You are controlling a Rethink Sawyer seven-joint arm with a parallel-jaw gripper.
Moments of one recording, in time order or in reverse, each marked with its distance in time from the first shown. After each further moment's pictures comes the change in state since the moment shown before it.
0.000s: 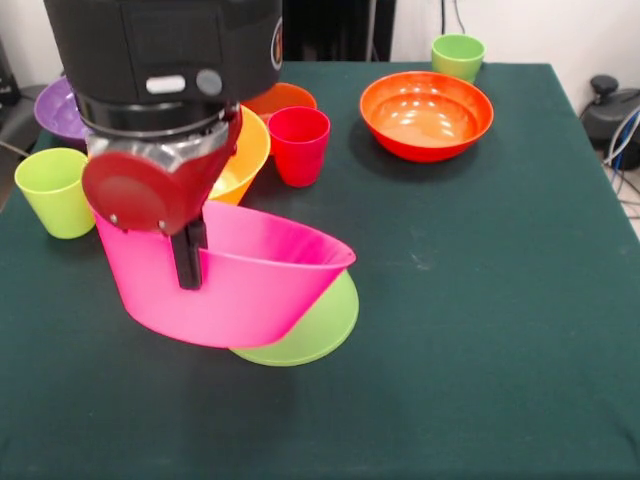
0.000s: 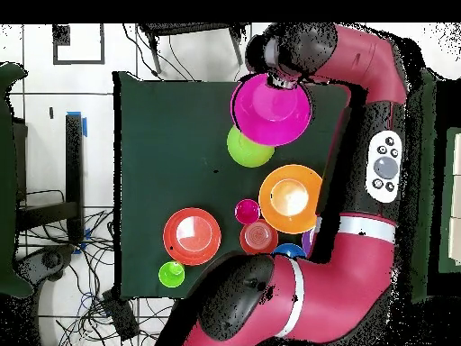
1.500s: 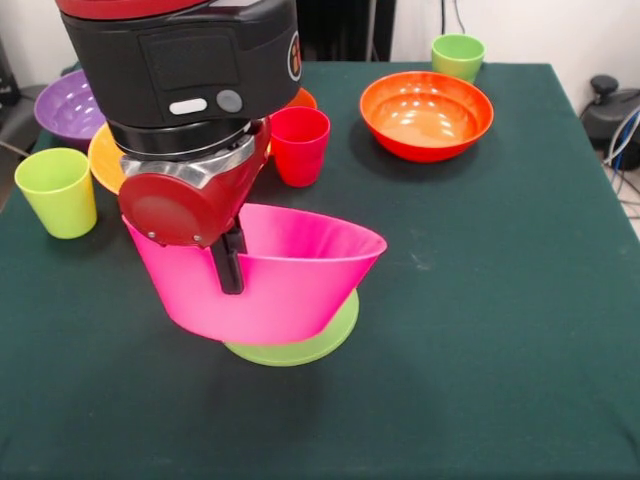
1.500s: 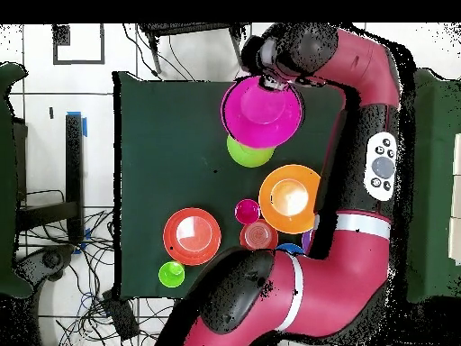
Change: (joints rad) arm -0.001 0.024 0.000 0.009 0.096 0.020 -0.001
